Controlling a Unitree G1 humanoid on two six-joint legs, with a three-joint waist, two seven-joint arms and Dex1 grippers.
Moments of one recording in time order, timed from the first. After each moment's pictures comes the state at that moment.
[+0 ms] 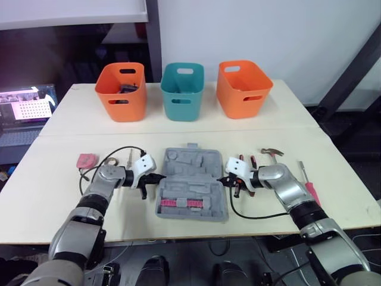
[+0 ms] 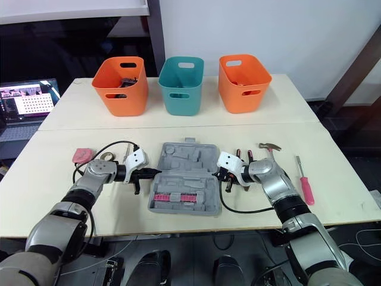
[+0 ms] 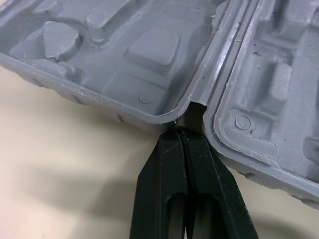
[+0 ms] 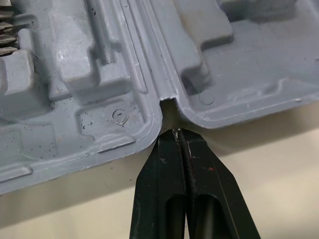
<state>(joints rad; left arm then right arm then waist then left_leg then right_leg) -0.72 0.43 -0.13 1.00 0.09 -0.22 -1.16 -0.59 -0.53 0.29 0.47 -0.10 0.18 1.05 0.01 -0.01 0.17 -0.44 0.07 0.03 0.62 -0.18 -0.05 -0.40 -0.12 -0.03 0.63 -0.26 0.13</state>
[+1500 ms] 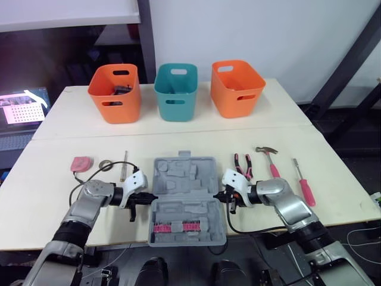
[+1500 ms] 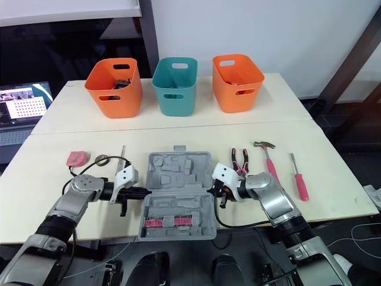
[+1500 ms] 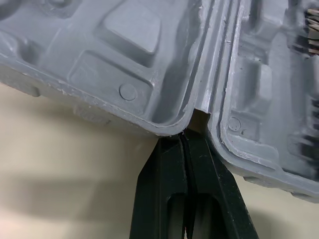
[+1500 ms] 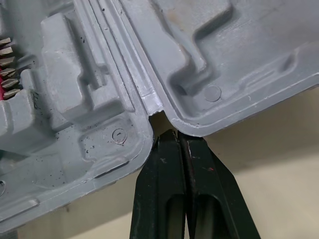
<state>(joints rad) -0.39 0.57 -0.16 0.43 -0.03 0.11 -1.28 -0.40 -0.52 0.29 0.12 -0.02 0.45 1.06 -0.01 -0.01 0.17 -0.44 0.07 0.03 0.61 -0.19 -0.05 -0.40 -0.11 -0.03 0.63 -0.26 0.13</state>
